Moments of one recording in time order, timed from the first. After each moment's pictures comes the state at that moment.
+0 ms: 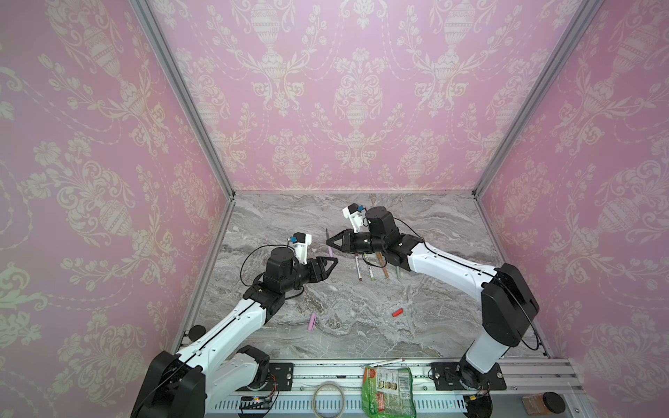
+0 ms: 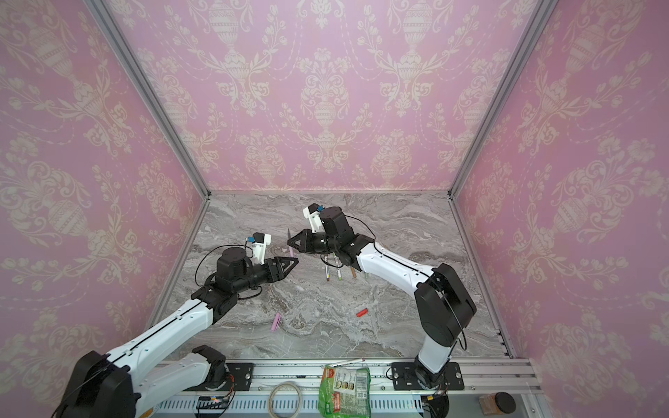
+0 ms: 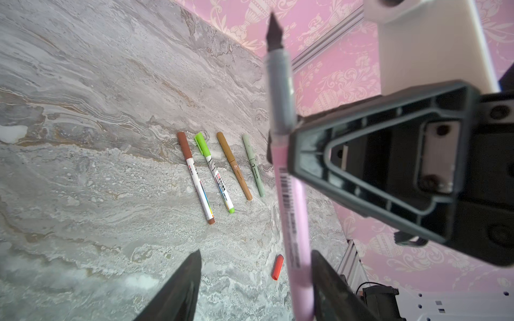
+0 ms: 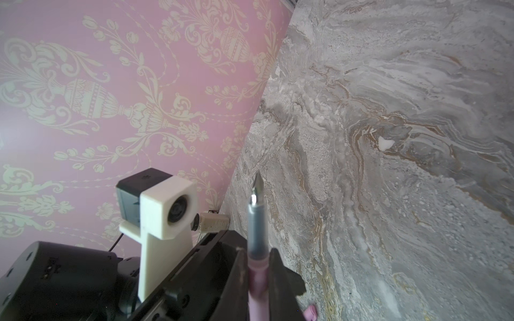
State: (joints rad) left arm -0.41 1.06 0.53 0.13 0.46 -0.72; right arm 0.69 1.70 1.27 0.01 -0.49 0.80
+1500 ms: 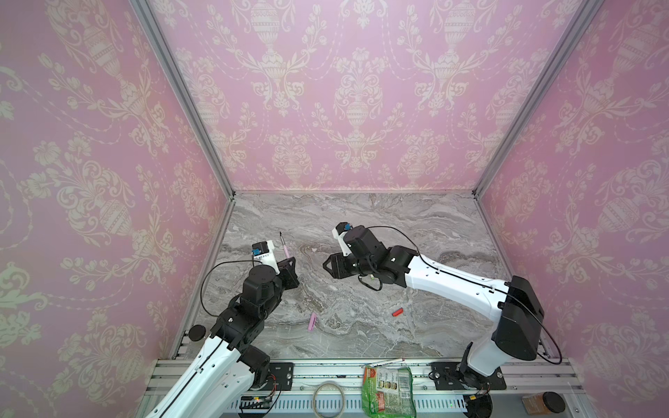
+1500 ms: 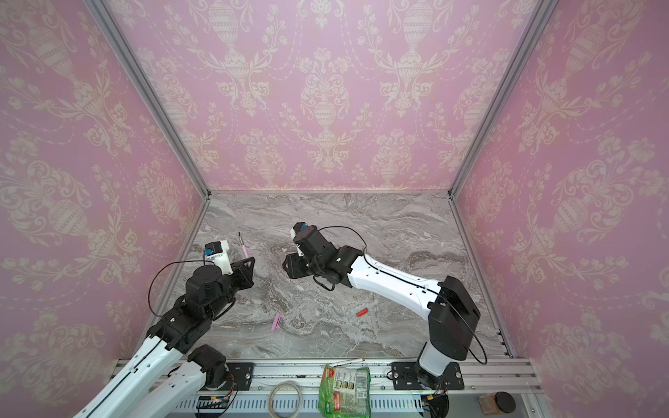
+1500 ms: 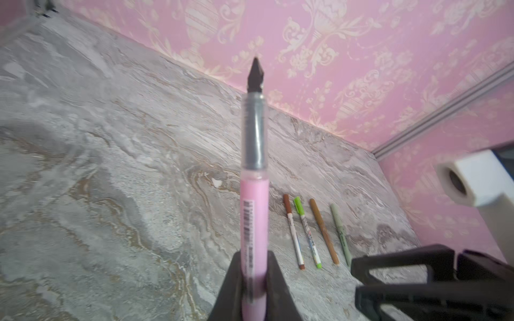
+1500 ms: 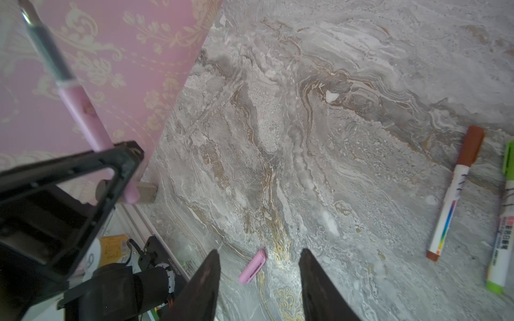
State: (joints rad) left arm -0.46 0.57 0.56 -0.35 -0.25 -0.63; right arm 0.98 1.67 1.39 -0.46 -0.02 0.60
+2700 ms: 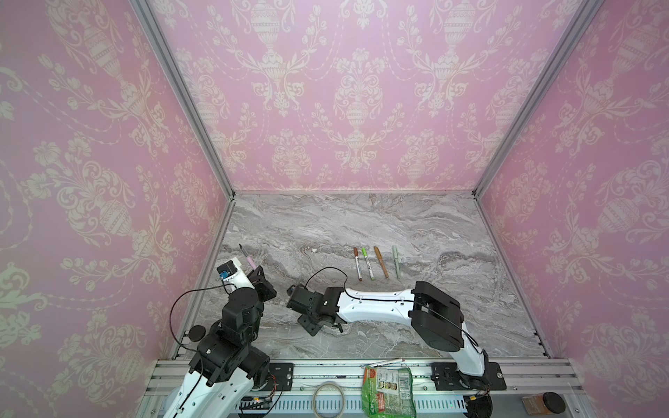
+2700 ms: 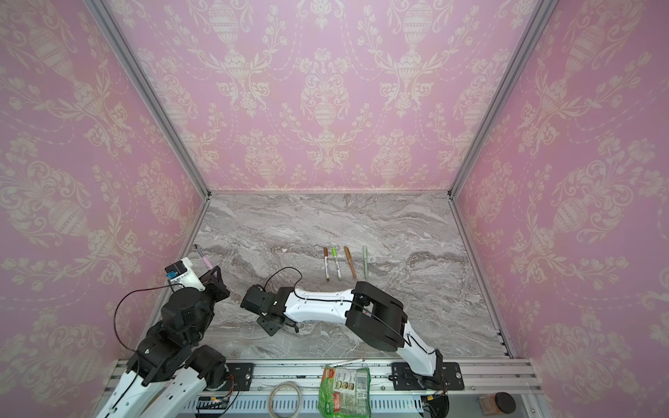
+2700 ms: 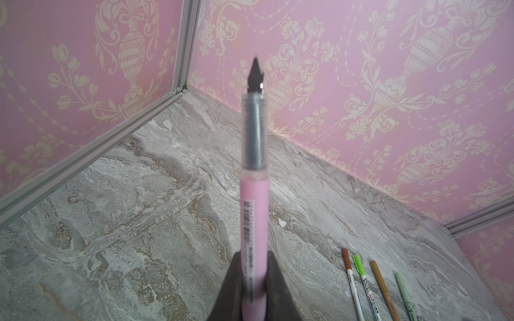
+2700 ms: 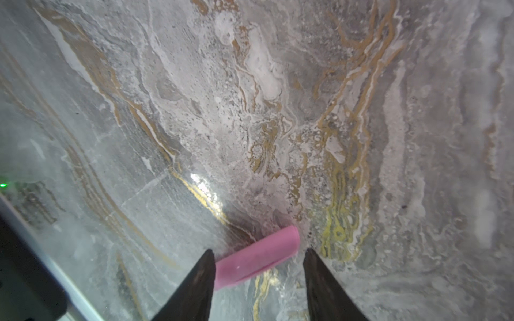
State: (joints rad) left arm -0.46 0.32 0.53 -0.53 -0.55 -0.63; right arm 1.24 2.15 1.61 -0.65 0.12 0.37
